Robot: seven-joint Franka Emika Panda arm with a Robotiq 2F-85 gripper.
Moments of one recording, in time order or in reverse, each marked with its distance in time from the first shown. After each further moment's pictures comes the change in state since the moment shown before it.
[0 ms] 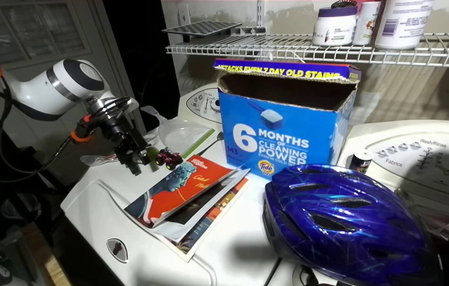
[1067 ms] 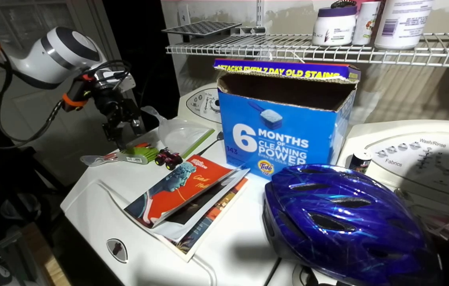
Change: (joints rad) arm 0.016 0.024 0.080 0.224 0.097 -0.338 -0.281
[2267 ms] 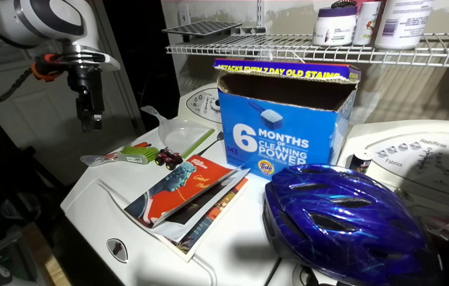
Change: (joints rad) arm -0.012 -0.149 -0.008 0.051 0.463 -0.117 0.051
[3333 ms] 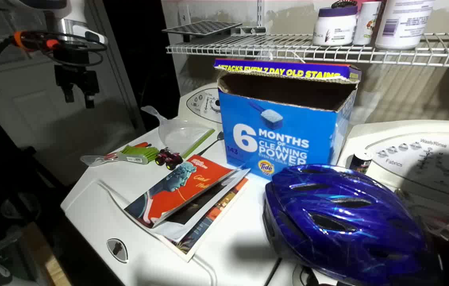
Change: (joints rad) arm 0.009 -0.111 -0.029 0.038 0.320 0.134 -0.352
